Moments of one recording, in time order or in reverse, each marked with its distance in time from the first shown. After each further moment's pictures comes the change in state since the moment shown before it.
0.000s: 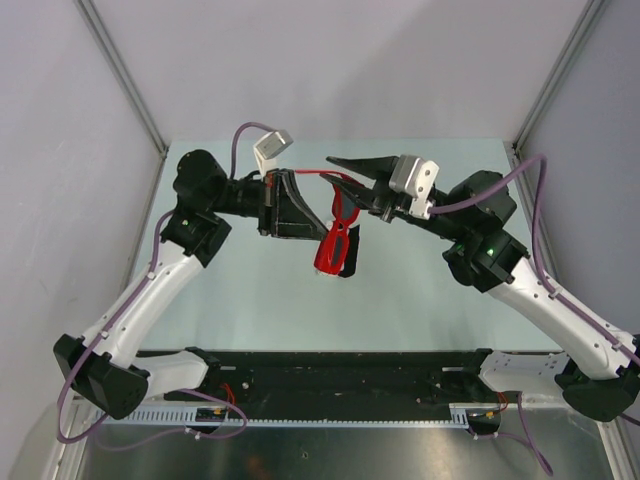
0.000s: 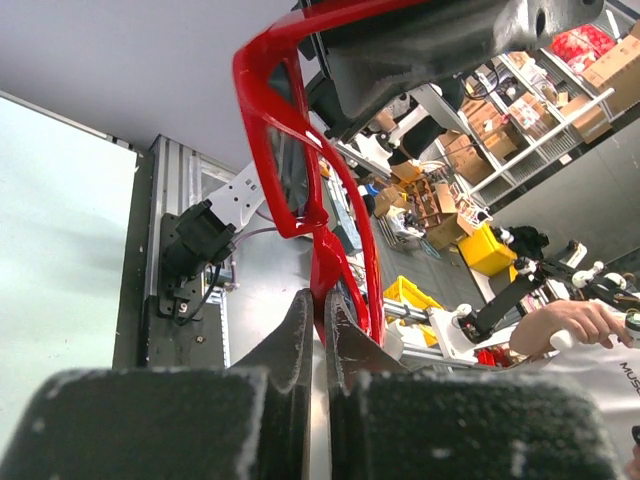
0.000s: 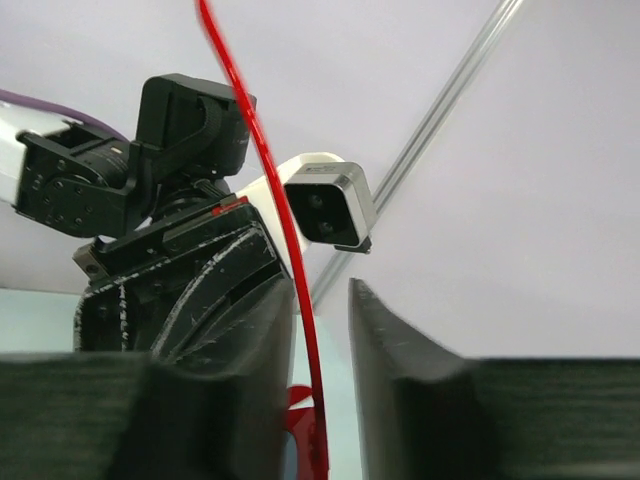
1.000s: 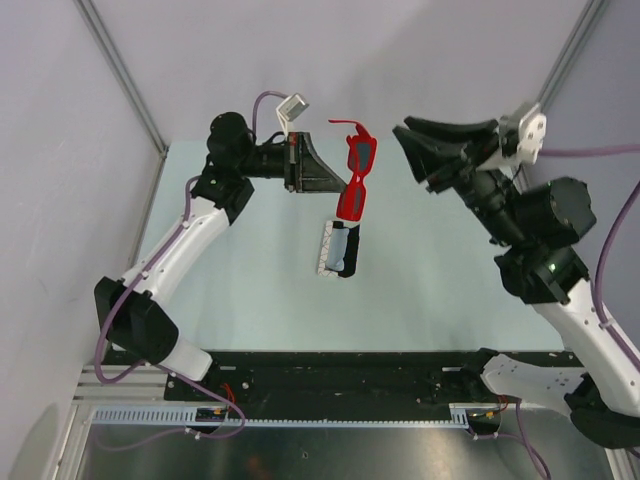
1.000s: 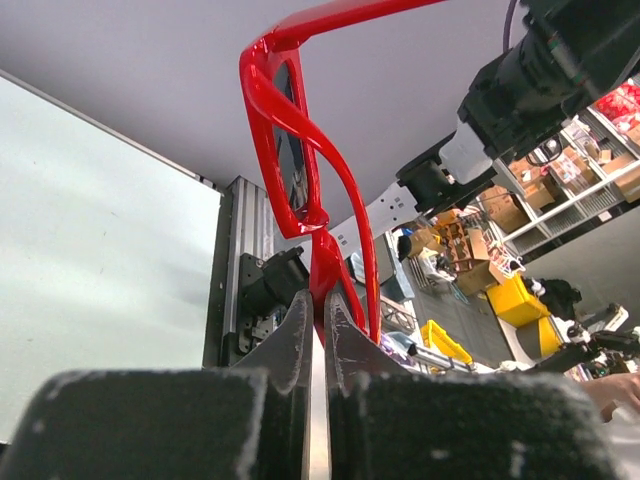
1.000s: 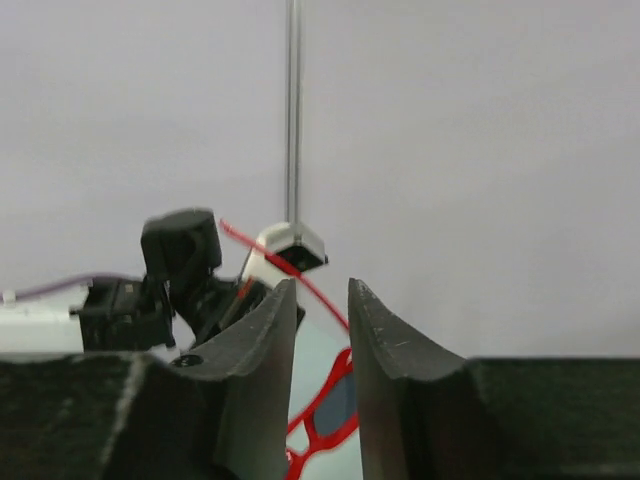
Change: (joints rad) left arm 0.058 0.313 0.219 -0.004 -0.064 0.071; right arm -0.109 -0.164 0.028 -0.109 0.325 0.347
